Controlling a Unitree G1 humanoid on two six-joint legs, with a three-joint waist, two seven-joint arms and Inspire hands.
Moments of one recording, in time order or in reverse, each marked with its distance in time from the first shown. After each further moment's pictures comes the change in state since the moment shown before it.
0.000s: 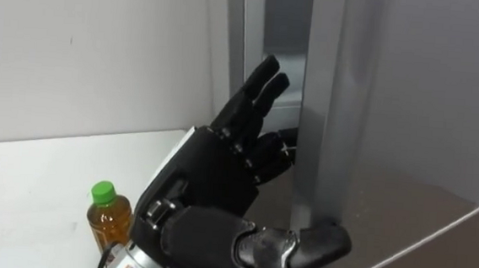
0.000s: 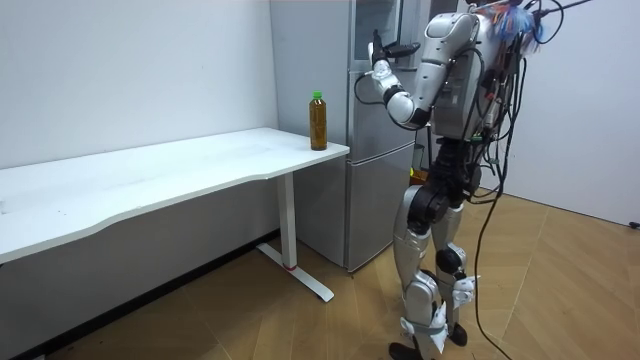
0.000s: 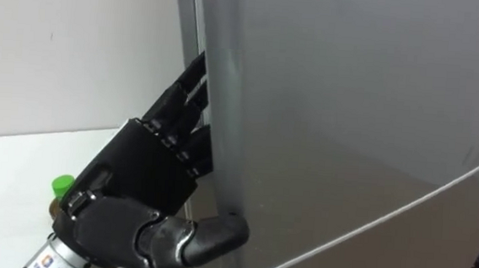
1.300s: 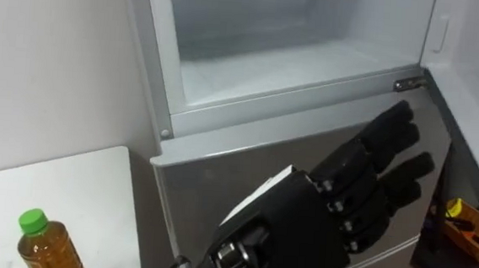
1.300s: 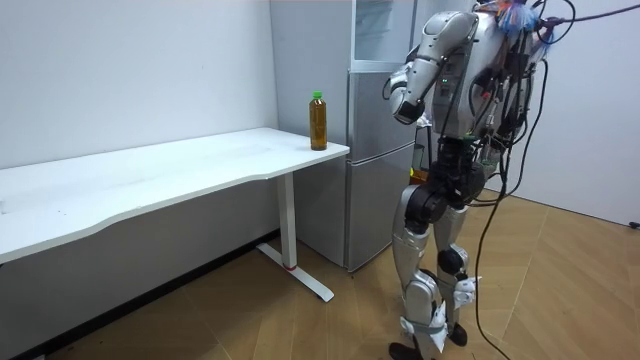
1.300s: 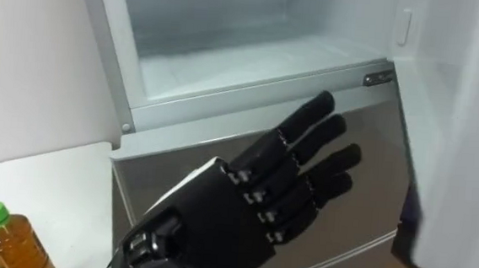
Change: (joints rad) left arm -0.041 0.002 -0.152 0.008 -0.069 0.085 -0.183; right arm 0.021 -0.023 -0.011 -0.040 0.076 -0.022 0.023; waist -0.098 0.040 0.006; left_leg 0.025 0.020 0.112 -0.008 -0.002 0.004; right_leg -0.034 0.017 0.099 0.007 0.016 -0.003
